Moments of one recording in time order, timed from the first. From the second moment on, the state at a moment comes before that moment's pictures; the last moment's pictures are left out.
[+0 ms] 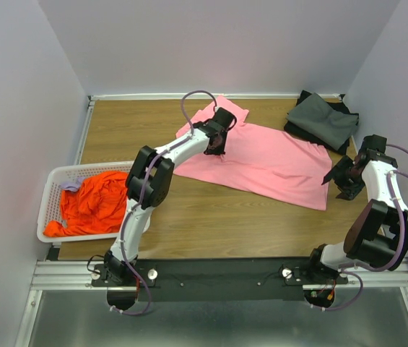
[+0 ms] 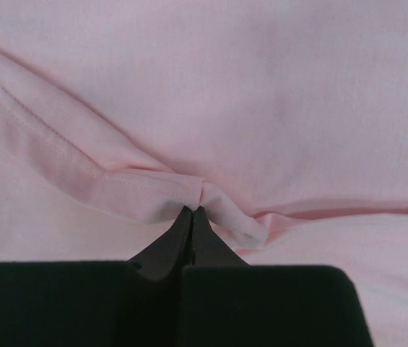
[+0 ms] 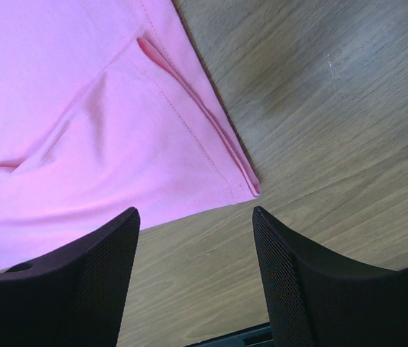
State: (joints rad) left arm -0.63 2.26 1.86 -0.58 -0.17 -0.35; right arm -0.43 1.41 1.01 -0.83 -0.09 0.39
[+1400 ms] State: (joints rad) left arm -0.59 2.18 1.80 -0.45 -0.05 -0.36; right arm -0.43 1.45 1.01 -0.83 -0.09 0.39
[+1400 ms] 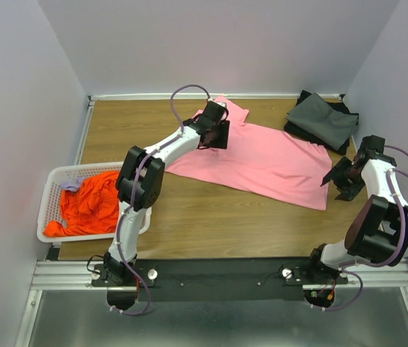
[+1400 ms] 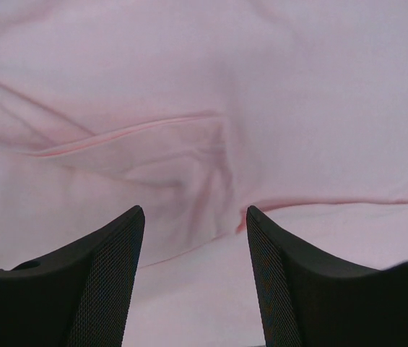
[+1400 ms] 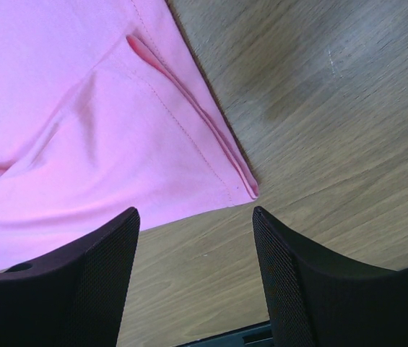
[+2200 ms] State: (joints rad) left arm -0.58 2.28 1.88 -0.44 -0.05 -0.37; right arm -0.43 1.45 1.01 -0.83 -0.09 0.39
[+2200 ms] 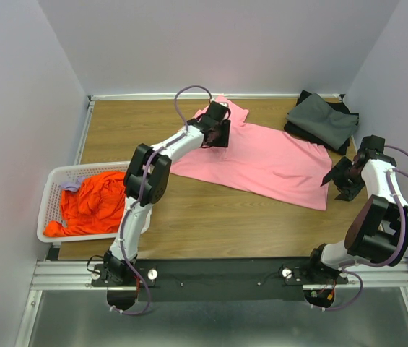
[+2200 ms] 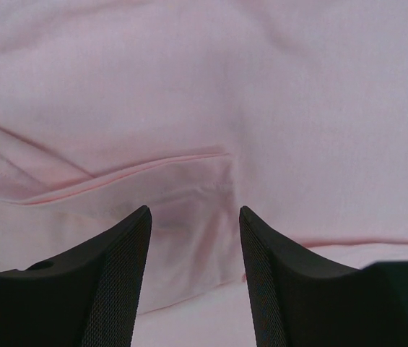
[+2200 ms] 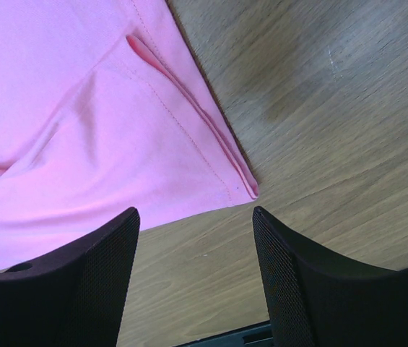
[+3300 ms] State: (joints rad) left arm -0.61 2.40 1.99 -0.45 -0.05 -0.35; right arm -0.43 1.45 0.99 -0.83 -0.09 0.39
